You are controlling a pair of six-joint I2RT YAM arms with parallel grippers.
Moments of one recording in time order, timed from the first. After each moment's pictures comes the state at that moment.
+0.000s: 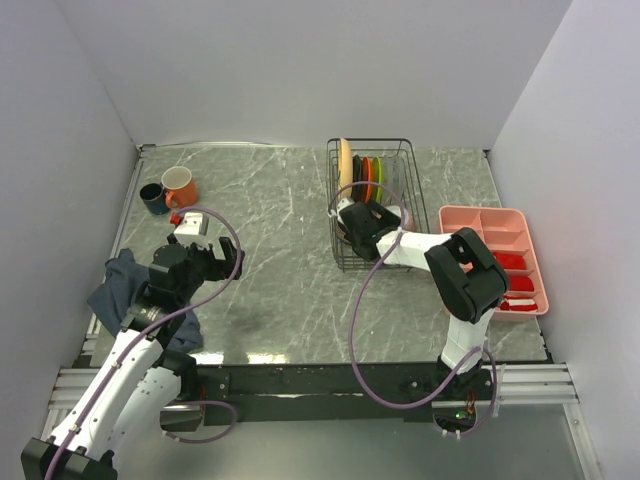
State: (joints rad) left arm -0.30 0.63 0.51 -0.20 -0.01 -0.25; right arm 0.58 1.84 1.01 -0.03 0.71 -0.59
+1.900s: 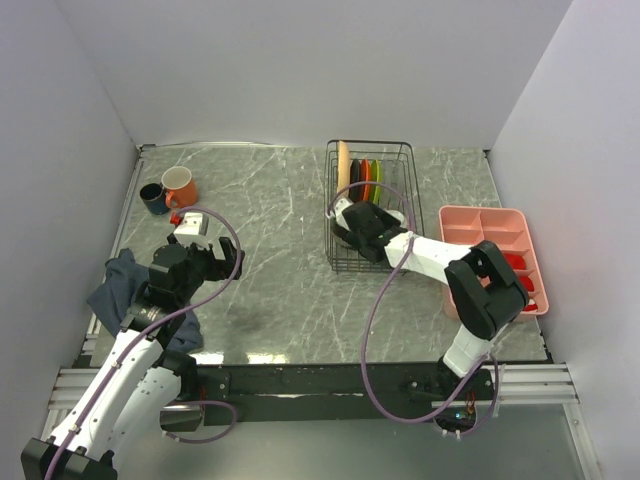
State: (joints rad) left arm -0.30 0.63 0.51 -0.20 -0.01 -0.25; right arm 0.61 1.70 0.98 -0.14 0.59 -0.56
